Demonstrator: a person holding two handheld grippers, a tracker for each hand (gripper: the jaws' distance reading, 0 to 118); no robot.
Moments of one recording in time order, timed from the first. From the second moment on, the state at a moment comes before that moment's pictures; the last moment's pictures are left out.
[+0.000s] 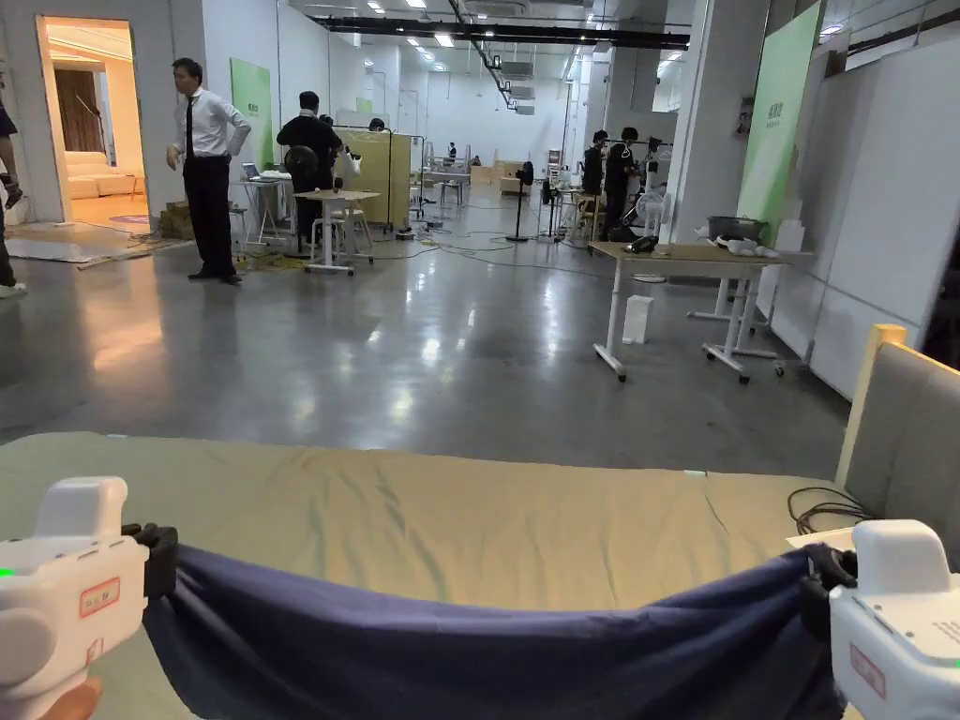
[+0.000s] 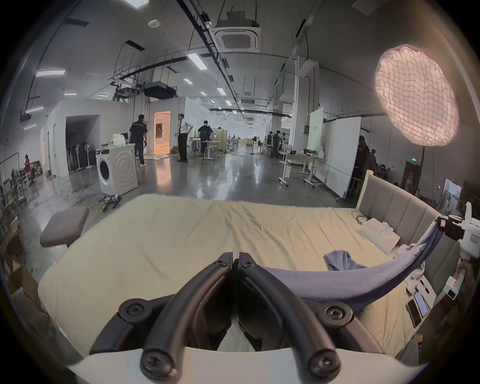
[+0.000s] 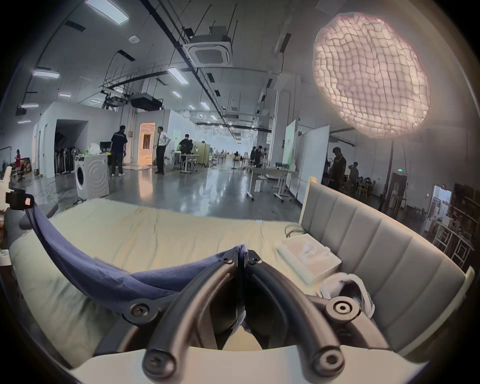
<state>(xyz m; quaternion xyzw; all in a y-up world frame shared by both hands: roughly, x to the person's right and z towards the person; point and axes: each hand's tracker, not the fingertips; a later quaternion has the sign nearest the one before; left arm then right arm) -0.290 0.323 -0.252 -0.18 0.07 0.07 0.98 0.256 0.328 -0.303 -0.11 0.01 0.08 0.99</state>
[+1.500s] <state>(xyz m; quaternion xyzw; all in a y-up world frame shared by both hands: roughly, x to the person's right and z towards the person) -0.225 0.166 -0.140 -0.28 0.06 0.08 0.96 0.232 0.192 -0.178 -0.21 -0.01 0.06 0.98</state>
